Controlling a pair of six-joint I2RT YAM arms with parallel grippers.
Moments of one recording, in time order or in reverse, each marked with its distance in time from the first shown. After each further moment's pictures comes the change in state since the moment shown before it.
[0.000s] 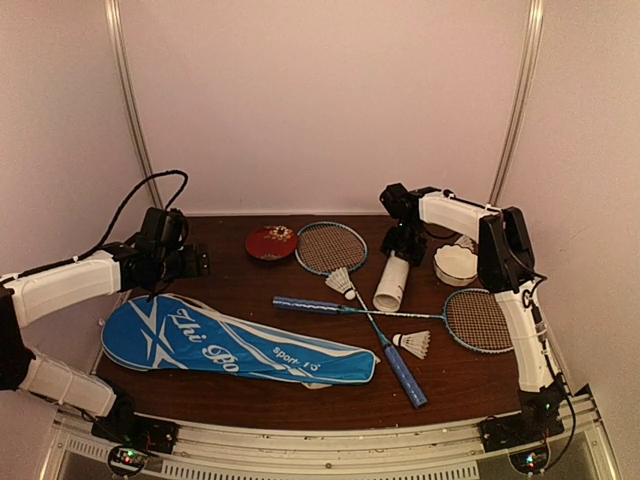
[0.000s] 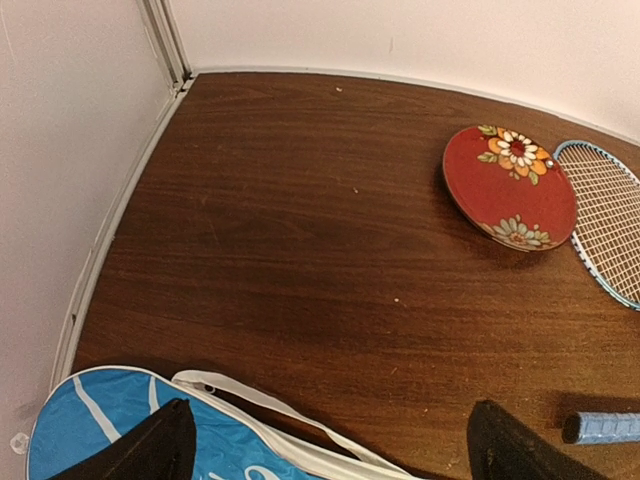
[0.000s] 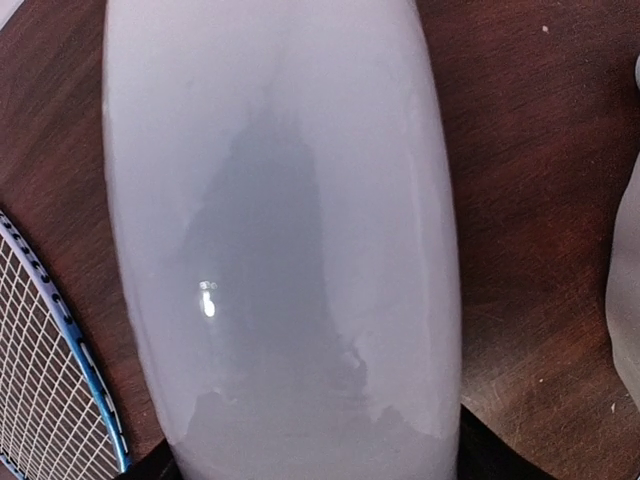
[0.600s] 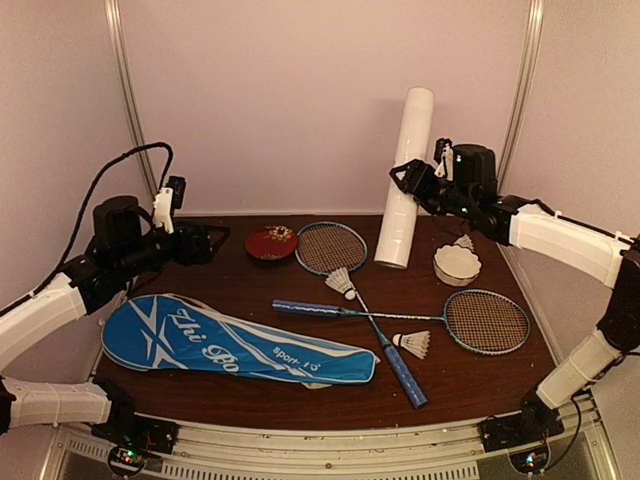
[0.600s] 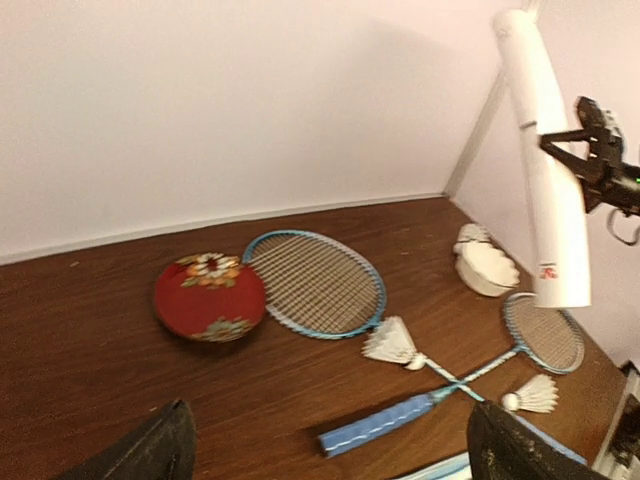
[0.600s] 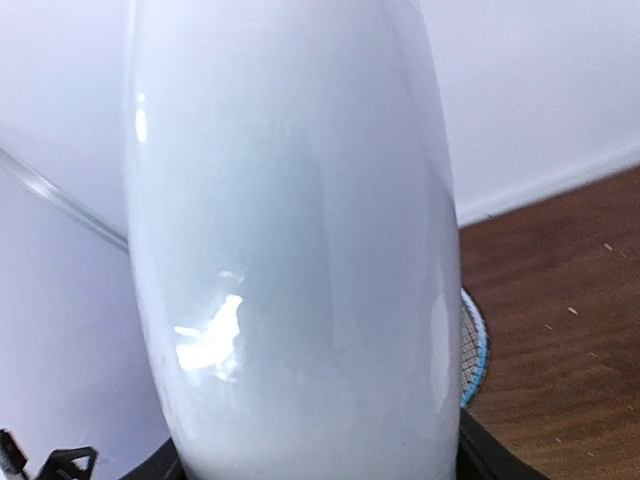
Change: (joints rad) left arm -0.022 -0.292 -0.061 0.222 0.545 0.146; right arm 0.072 -0.897 -0.858 0.951 -0.191 -0.159
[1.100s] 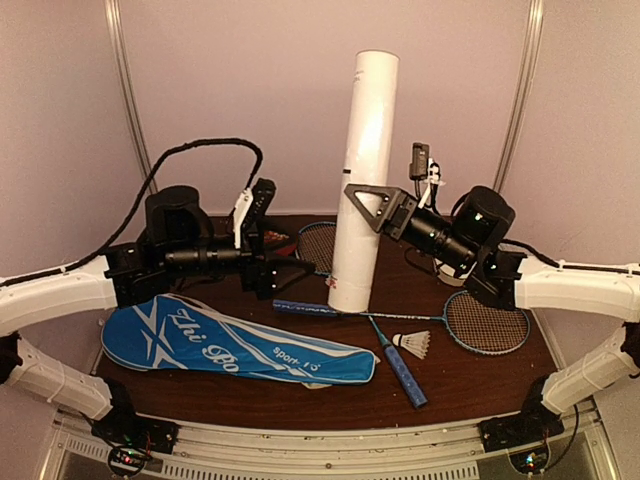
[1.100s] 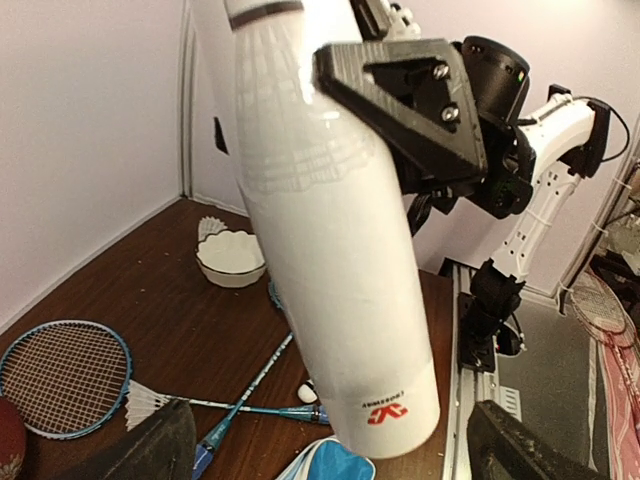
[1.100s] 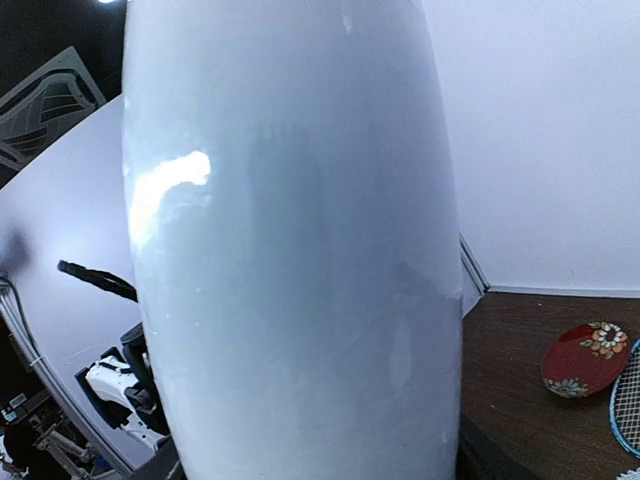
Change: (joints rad) left arm -0.428 0.210 0.180 0.156 0.290 0.134; right arm 0.343 -0.219 -0.372 0.697 -0.177 -0.073
